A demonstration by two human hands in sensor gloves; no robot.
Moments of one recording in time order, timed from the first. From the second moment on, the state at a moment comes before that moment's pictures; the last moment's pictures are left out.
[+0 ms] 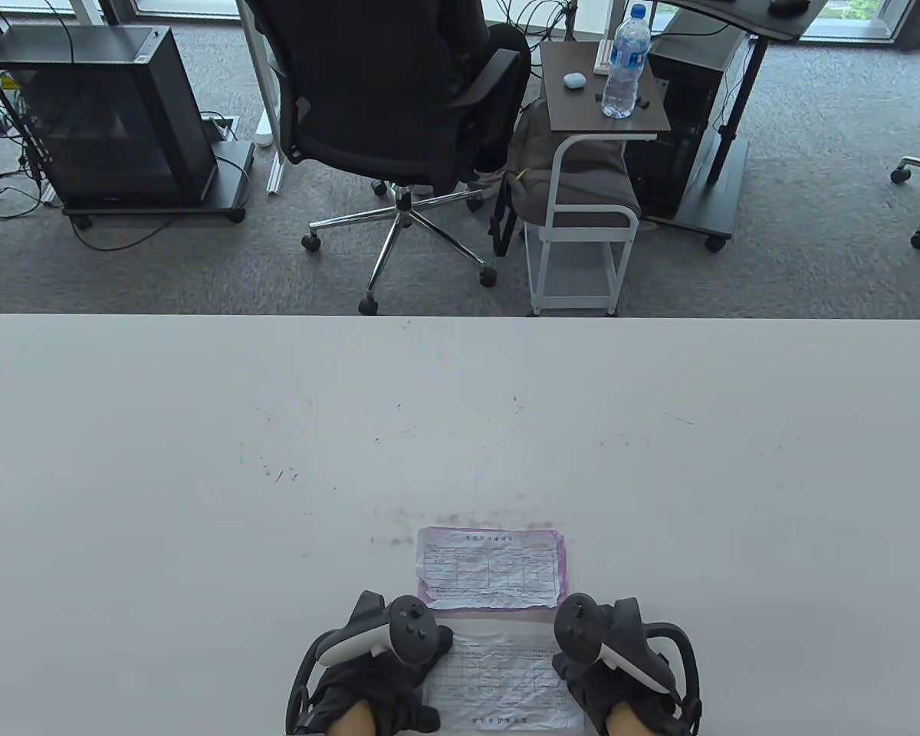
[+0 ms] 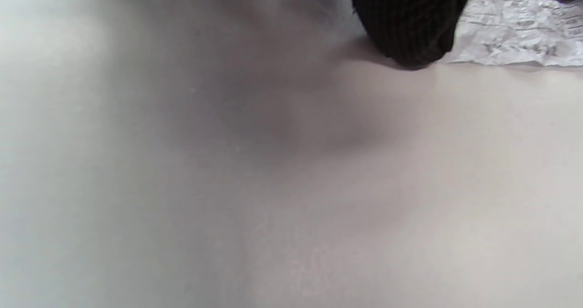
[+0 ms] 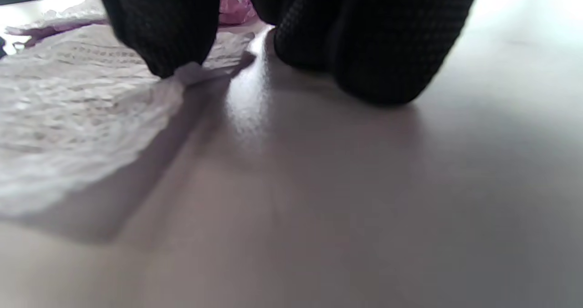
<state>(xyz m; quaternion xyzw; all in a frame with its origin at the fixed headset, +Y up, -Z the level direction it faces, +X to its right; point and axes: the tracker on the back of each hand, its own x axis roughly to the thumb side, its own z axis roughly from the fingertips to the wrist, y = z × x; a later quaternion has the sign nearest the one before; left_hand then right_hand) -0.124 -0.795 -0.228 -0.45 -0.18 0.09 0.87 0.138 -0.777 -0.233 0.04 0.18 0.98 0.08</state>
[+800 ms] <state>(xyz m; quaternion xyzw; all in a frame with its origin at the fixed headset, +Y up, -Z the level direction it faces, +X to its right) -0.125 -0.796 -0.228 -0.45 -0.18 0.09 0.87 0.150 -0.757 -0.231 0.04 0.14 0.96 0.23</state>
